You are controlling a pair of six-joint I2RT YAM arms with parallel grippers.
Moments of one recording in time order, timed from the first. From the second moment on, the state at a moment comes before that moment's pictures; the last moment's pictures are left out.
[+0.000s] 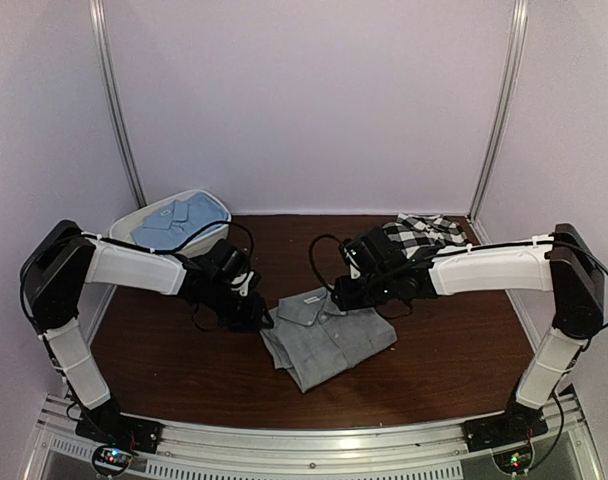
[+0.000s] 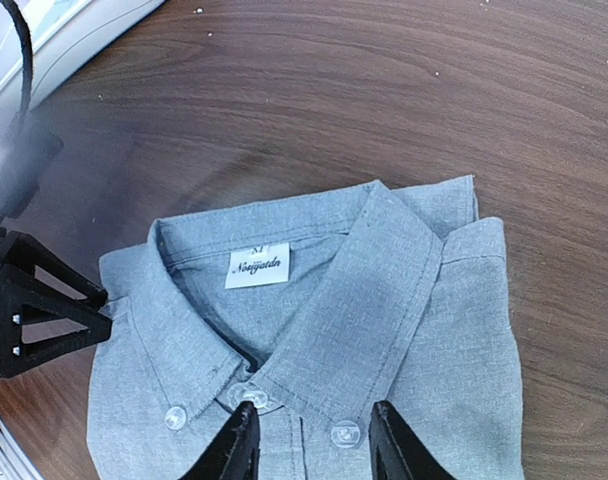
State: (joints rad) left arm -0.69 1.77 0.99 -0.26 0.33 -0.64; right arm 0.86 1.72 1.14 -0.26 0.11 0.57
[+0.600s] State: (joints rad) left arm -0.69 1.79 1.04 -0.27 0.36 -0.63; right arm 0.87 1.72 1.14 -0.27 0.13 0.57
